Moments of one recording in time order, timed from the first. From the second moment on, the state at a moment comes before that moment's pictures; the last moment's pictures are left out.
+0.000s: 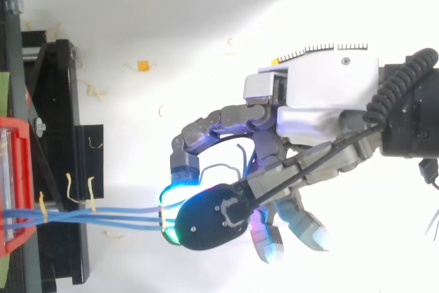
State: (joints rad) arm 0.16 -2.20 -1.09 -3.37 -1.40 0.32
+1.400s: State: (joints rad) arm 0.15 -2.20 -1.09 -3.36 -1.35 0.27
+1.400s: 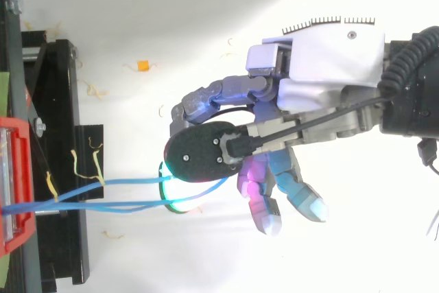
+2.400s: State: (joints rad) arm 0.14 -2.19 -1.09 -3.37 -1.32 0.26
